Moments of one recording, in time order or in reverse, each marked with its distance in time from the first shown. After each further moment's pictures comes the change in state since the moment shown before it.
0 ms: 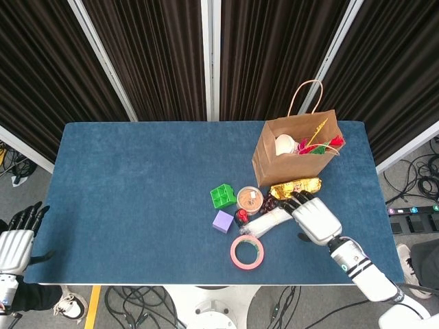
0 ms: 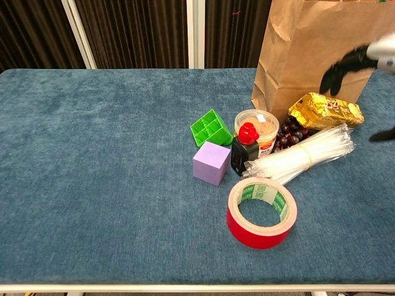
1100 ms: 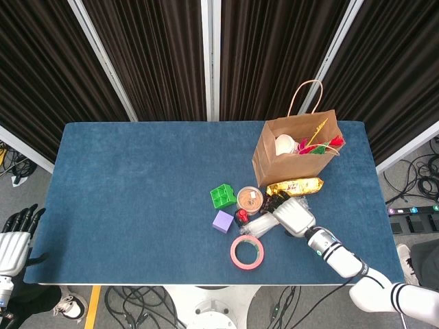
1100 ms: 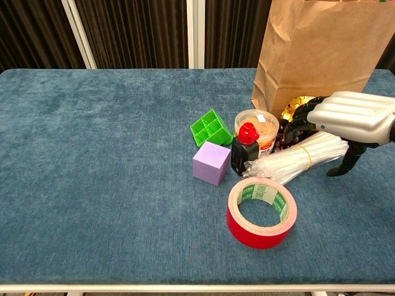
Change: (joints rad) left arm 0.006 -0.021 0.008 0.082 0.000 -0.009 0.002; right arm 0.083 -0.329 0.006 0.465 -0.083 -0.159 0.099
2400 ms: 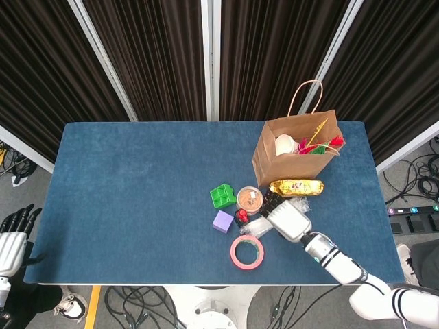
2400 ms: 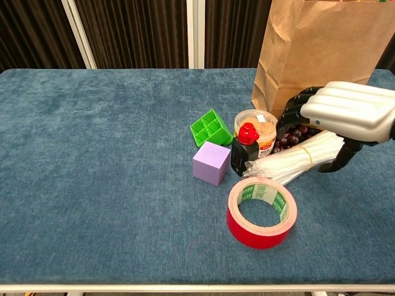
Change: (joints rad) left arm 0.006 -0.008 -0.004 0.034 -0.001 0.004 -0.048; right arm -0.020 0.021 -0.005 -0.084 -0.056 0.099 -0.073
